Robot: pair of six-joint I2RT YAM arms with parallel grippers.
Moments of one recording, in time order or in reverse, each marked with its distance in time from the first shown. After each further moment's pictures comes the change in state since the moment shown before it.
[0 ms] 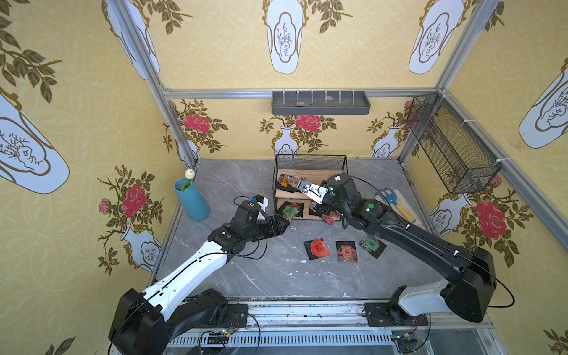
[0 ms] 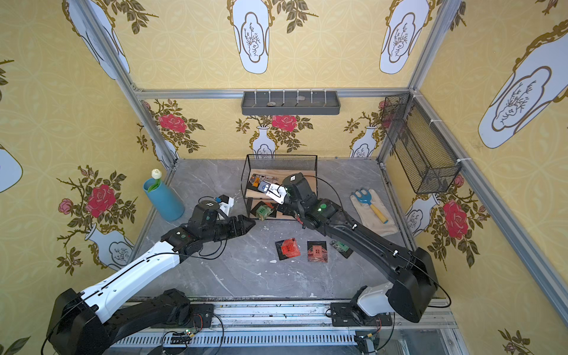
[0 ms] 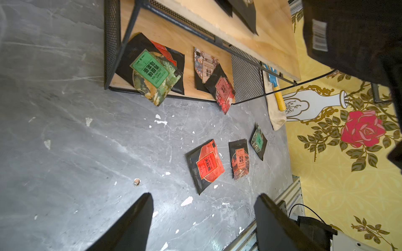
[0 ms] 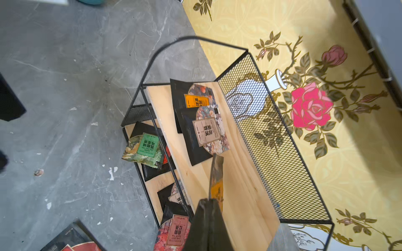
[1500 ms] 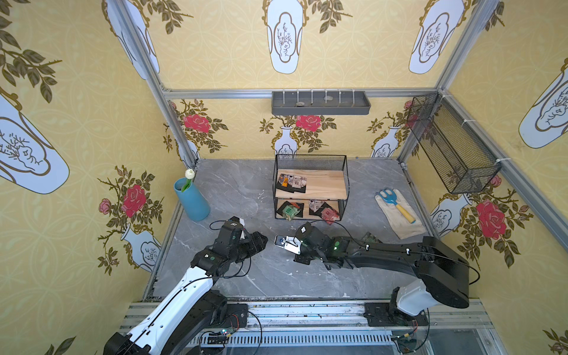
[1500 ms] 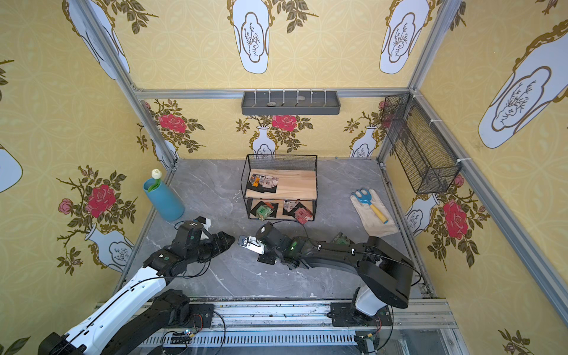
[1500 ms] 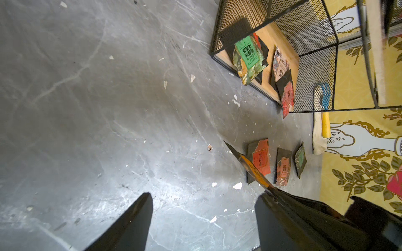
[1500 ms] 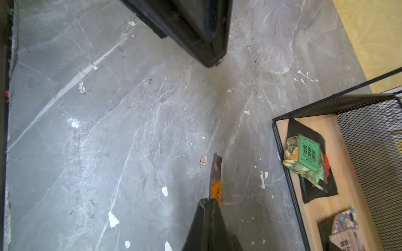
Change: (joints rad) left arm 0.135 -0.279 -0.250 -0.170 -0.075 -0.097; right arm 0.293 0.186 -0.338 0.248 -0.128 0.247
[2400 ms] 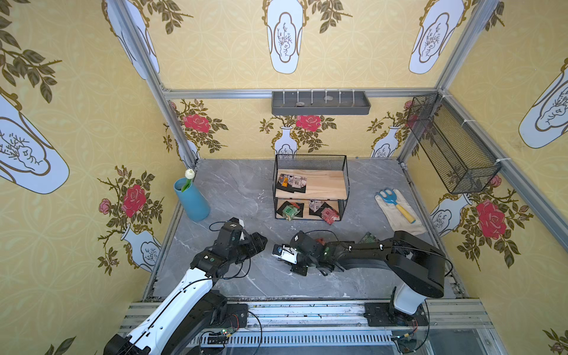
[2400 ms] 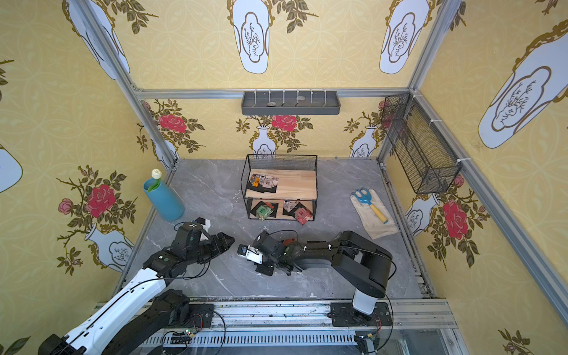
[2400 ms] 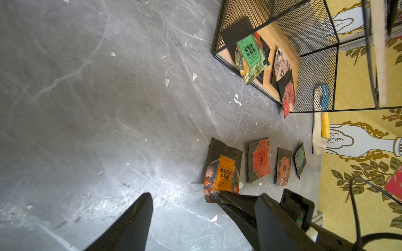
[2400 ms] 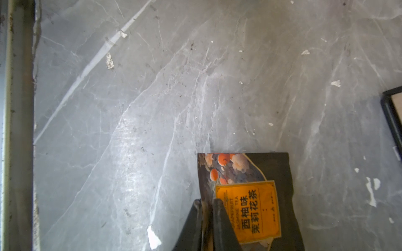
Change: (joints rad) left arm 0.002 -0.013 -0.013 0.003 0.003 -0.008; right arm 0.019 0.159 -0.035 0.072 -0.148 0.132
